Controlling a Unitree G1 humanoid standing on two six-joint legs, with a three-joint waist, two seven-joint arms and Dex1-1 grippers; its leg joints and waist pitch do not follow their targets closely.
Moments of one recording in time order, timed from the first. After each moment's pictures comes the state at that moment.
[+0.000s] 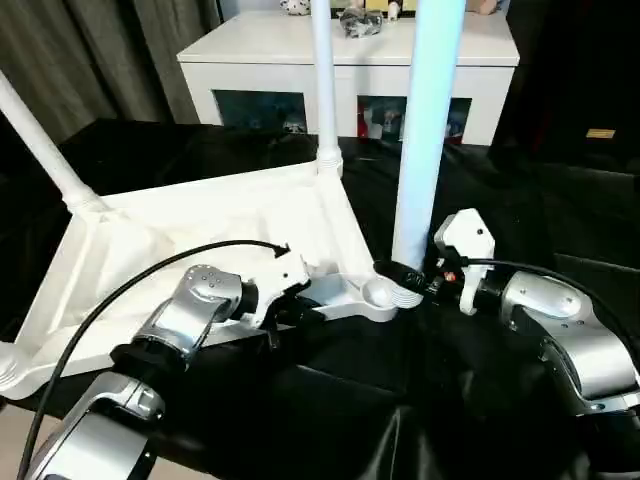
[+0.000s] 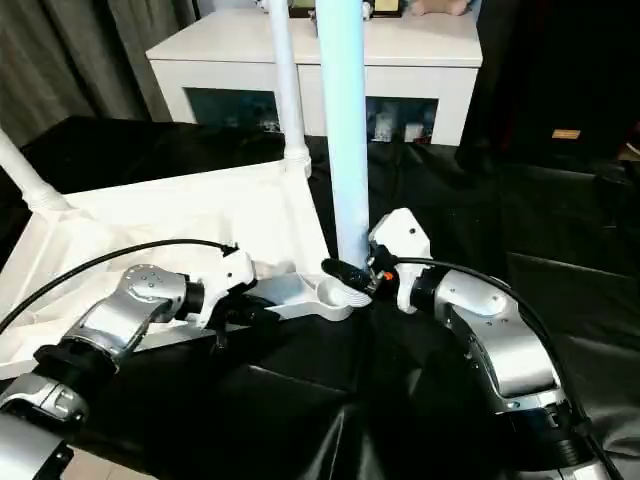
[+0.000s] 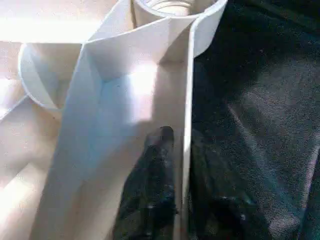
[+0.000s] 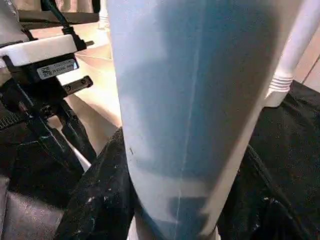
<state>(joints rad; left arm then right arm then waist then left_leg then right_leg) -0.63 0.35 -0.37 0.66 0.00 0.12 -1.08 -0.32 -0.45 0.11 -0.05 0.22 0.36 0.76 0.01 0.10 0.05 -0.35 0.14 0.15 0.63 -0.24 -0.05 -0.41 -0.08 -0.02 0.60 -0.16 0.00</state>
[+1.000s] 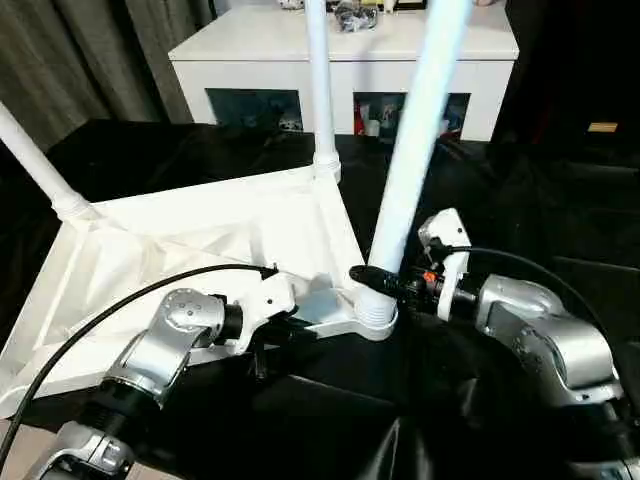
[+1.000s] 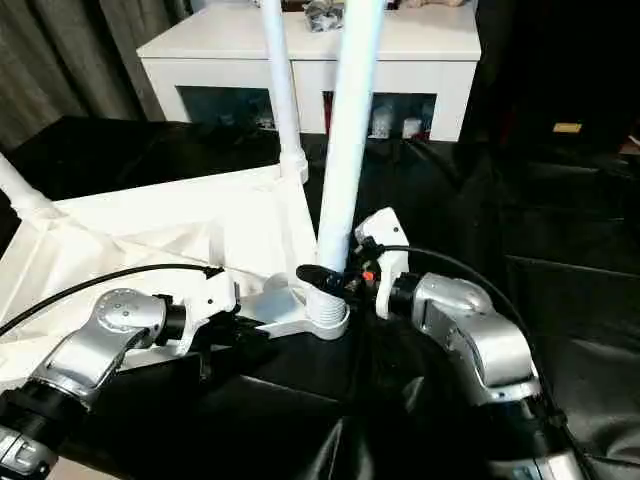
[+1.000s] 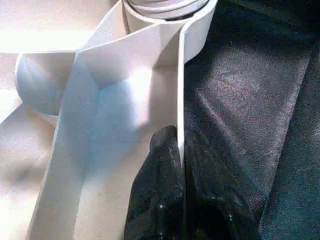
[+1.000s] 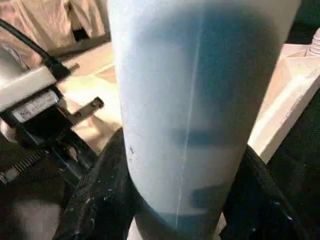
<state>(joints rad) -0.41 0.43 -0.33 0.36 -0.01 0.13 -1.10 -0.38 -0.37 0.13 -0.02 0.35 0.58 0.78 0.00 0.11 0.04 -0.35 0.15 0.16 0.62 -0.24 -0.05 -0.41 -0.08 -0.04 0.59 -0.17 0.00</state>
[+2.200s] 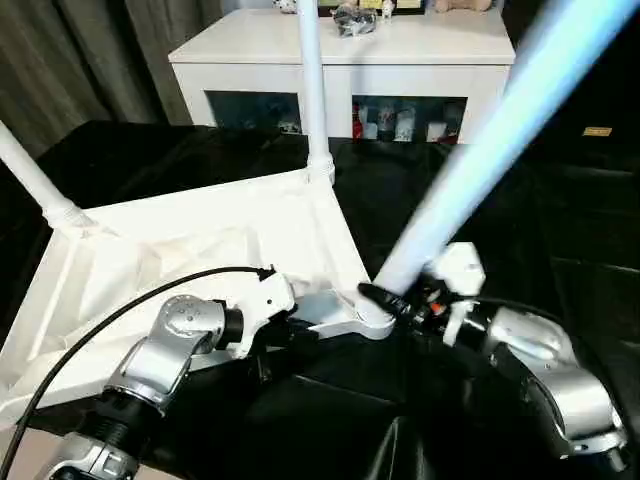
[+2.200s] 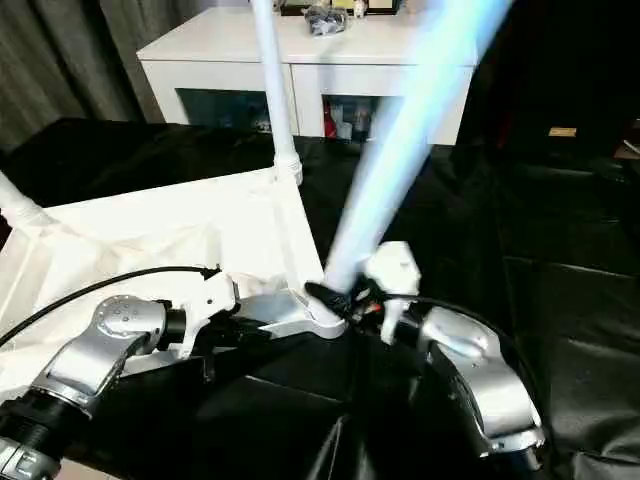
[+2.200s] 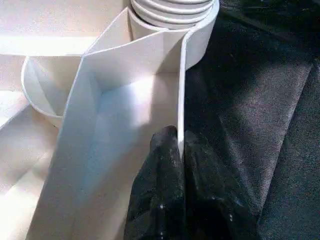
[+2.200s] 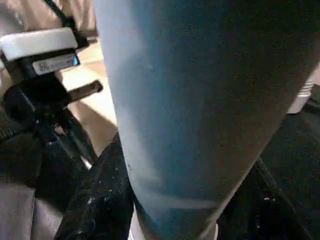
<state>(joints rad) -0.38 0.40 -0.29 0.33 -0.02 0.18 -1.07 -0.21 -0.41 0.19 -0.08 0.21 0.28 0.76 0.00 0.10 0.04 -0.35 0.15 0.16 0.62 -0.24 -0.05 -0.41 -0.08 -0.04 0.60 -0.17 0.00</state>
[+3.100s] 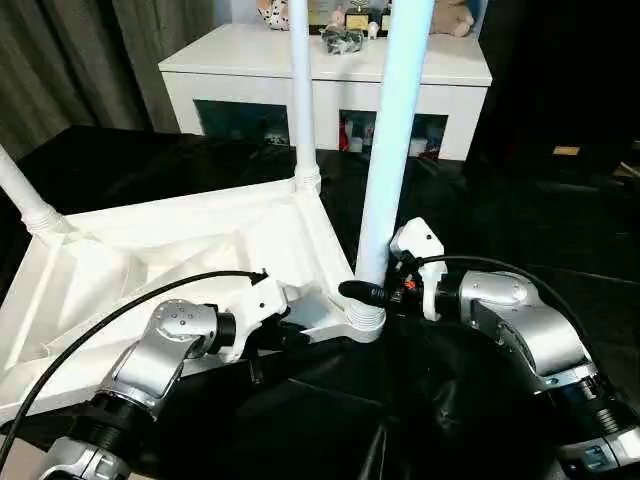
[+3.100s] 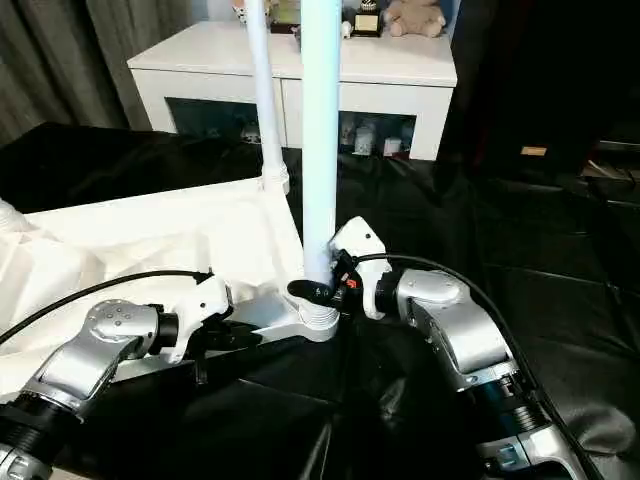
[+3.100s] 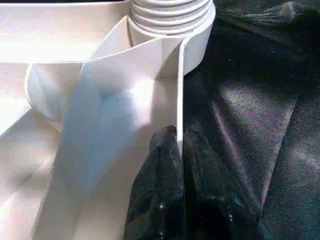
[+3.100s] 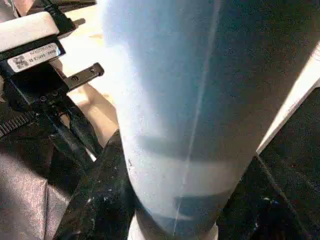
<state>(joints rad) -0.36 0.43 -0.29 0.33 -0.02 0.18 -1.06 -0.42 -0.37 0.24 0.13 0.22 0.45 0.86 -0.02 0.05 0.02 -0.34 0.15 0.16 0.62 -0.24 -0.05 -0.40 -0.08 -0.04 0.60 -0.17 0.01</state>
